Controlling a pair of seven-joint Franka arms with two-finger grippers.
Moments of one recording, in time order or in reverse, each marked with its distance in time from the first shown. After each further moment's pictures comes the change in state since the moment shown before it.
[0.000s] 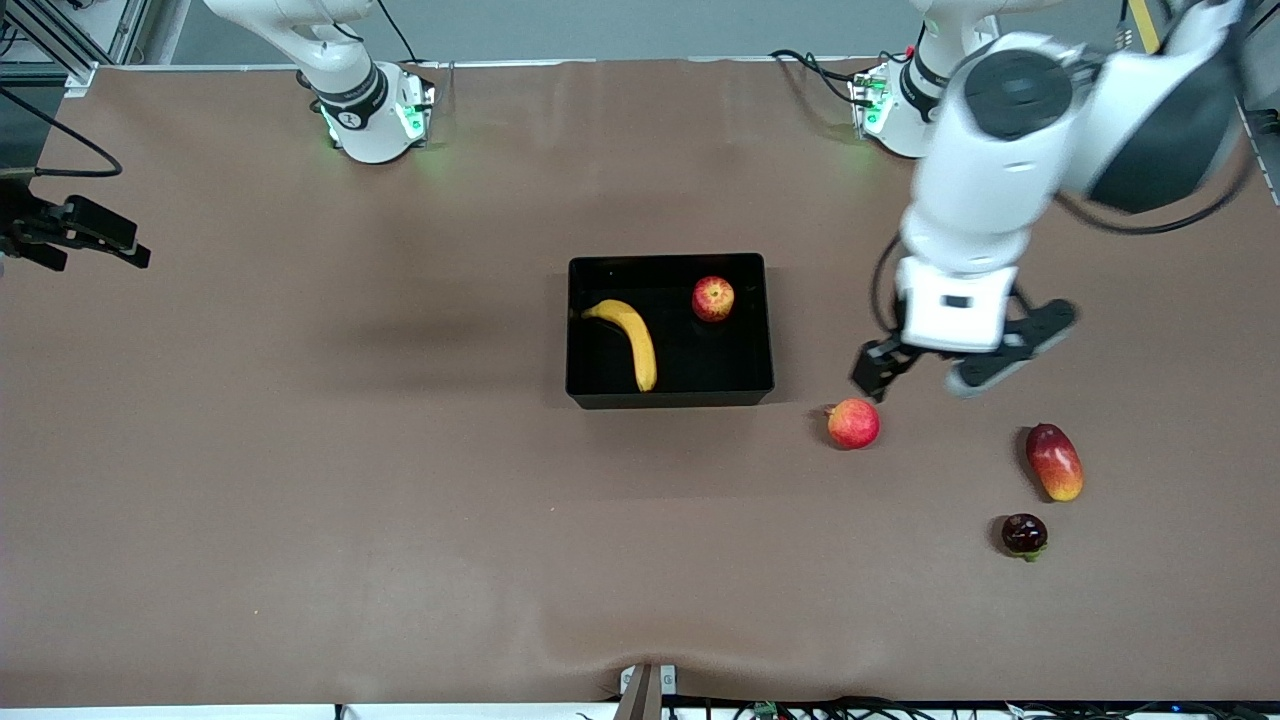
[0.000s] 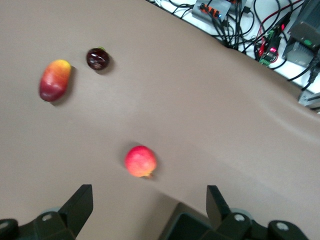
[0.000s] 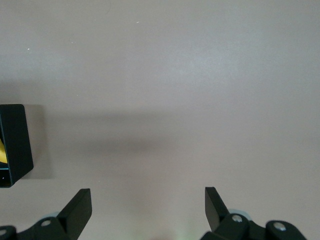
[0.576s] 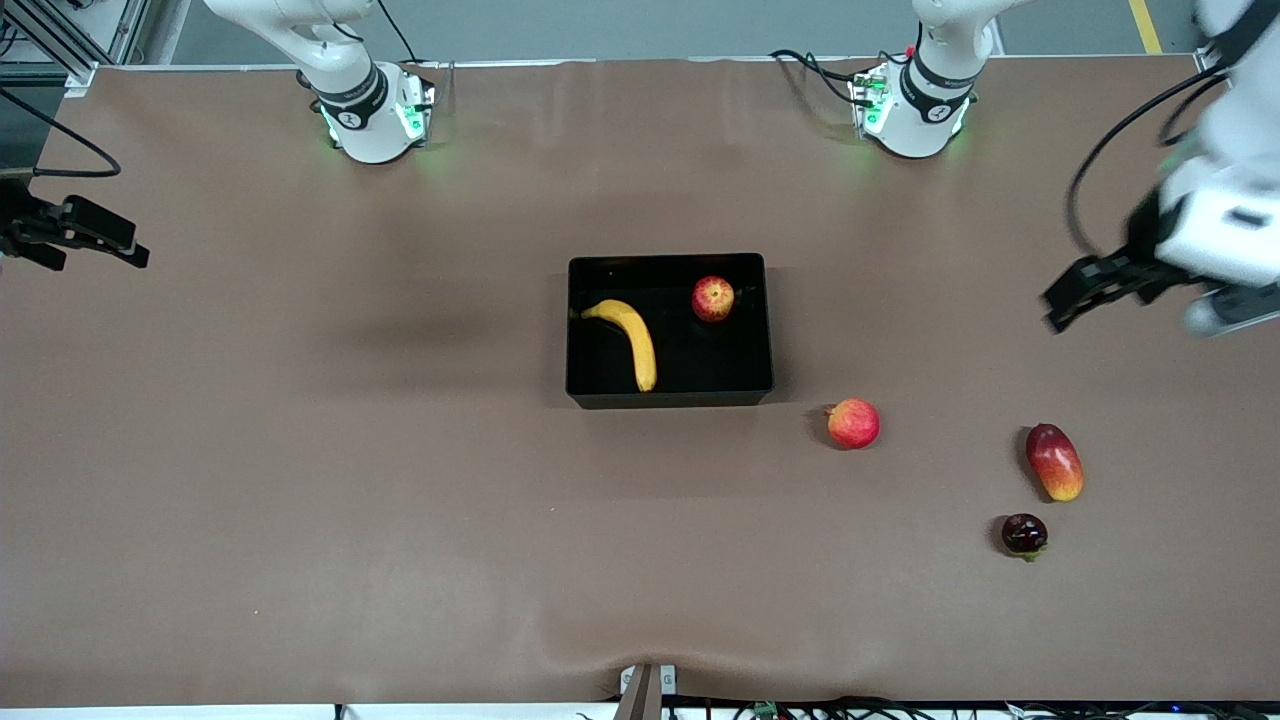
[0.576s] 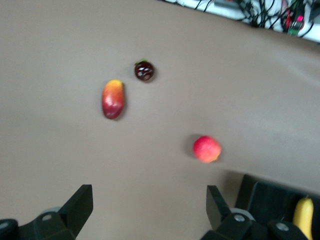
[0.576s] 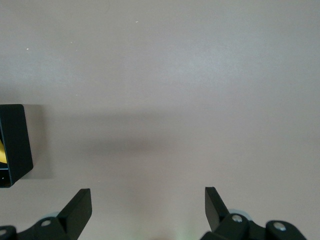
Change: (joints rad) left arm 0.203 -0.202 0.127 0.007 -0.232 -0.202 0.616; right arm -0.001 0.000 -0.002 0.000 0.000 -0.001 0.000
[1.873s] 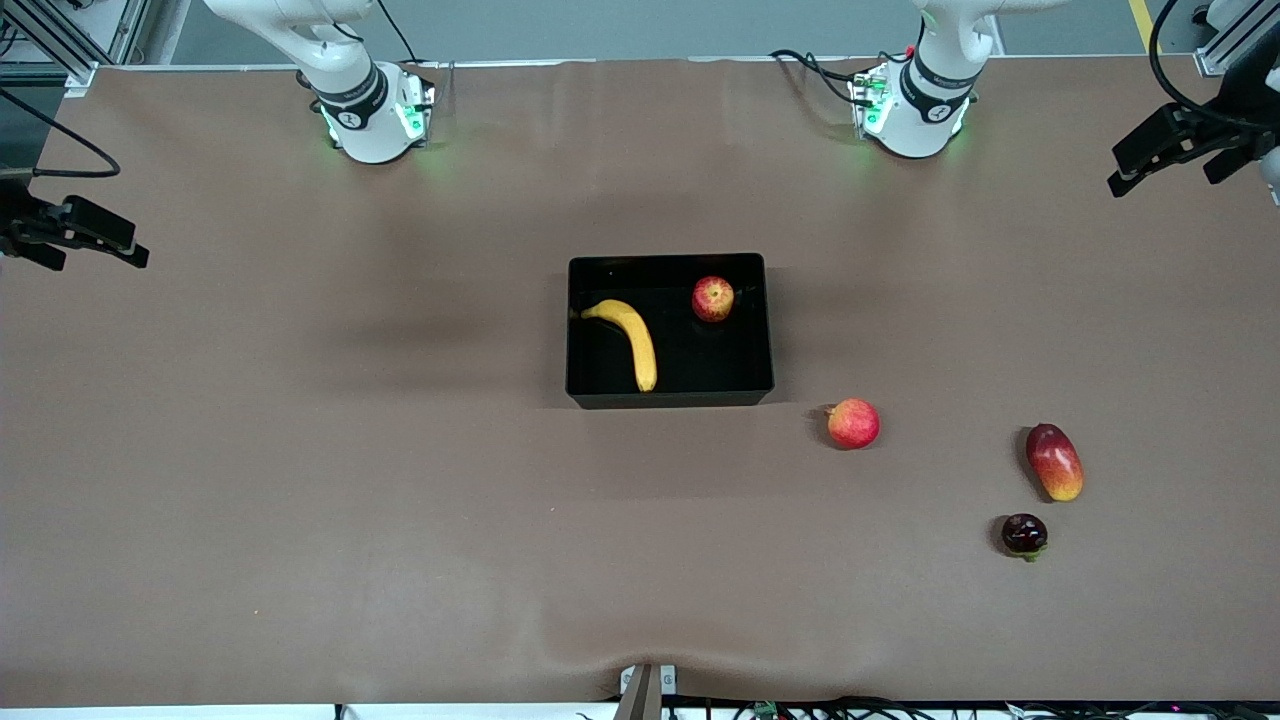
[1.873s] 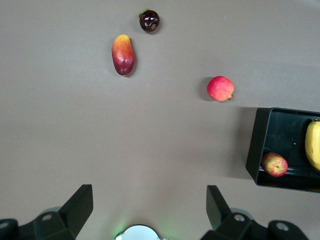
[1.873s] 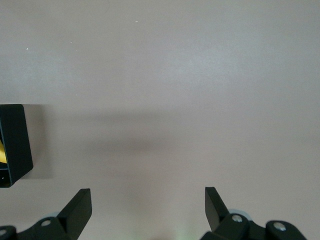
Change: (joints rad) left arm -0.320 -0.192 0.409 -0.090 -0.105 -0.188 0.218; right arm 0.000 0.000 0.000 0.000 0.000 -0.001 0.000
